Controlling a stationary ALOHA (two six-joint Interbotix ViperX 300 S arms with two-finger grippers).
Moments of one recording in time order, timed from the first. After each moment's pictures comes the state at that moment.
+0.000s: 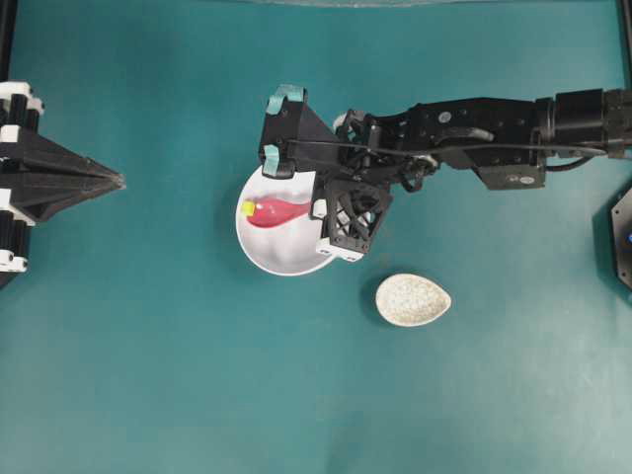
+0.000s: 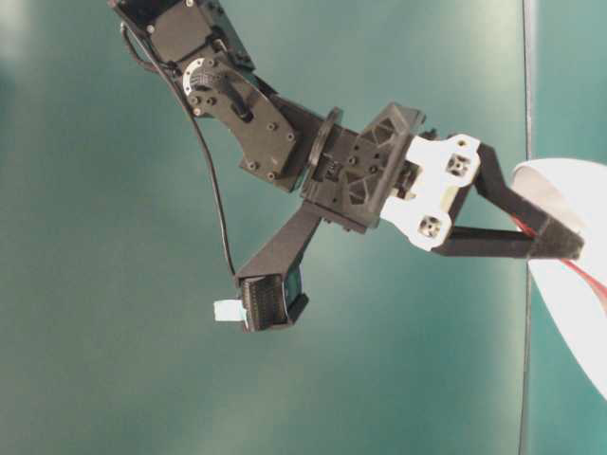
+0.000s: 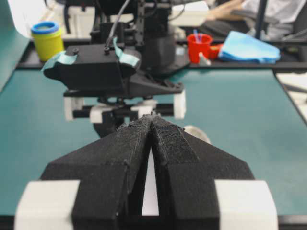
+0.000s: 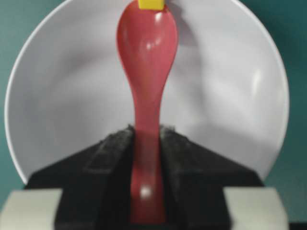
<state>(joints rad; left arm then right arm) 0.00 -0.96 1.18 0.01 -0.26 0.02 -0.12 0.18 0.28 0.18 0.57 -0.04</state>
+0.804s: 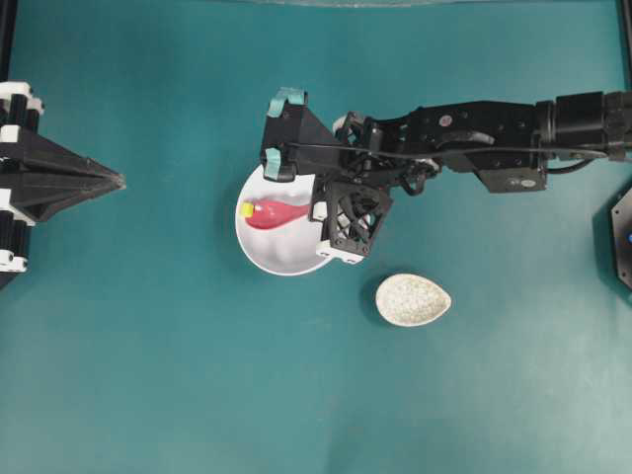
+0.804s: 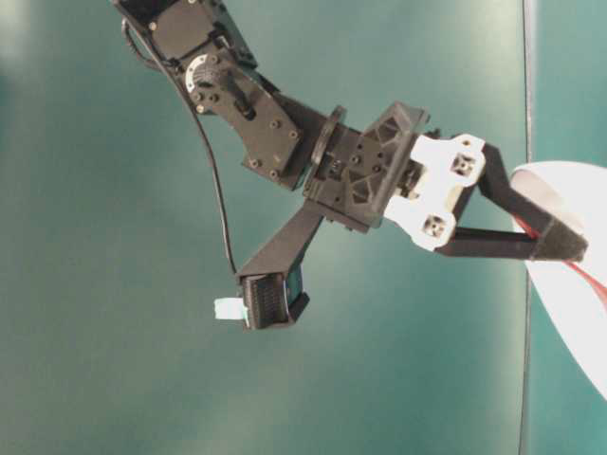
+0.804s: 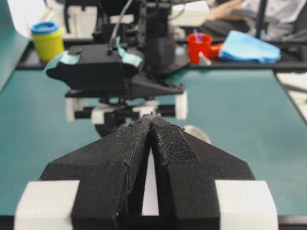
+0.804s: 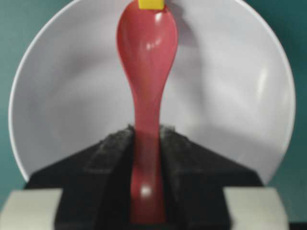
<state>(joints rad) 0.00 -0.96 1.18 0.01 -0.26 0.02 -0.11 0.18 0.29 0.18 0.54 -0.04</state>
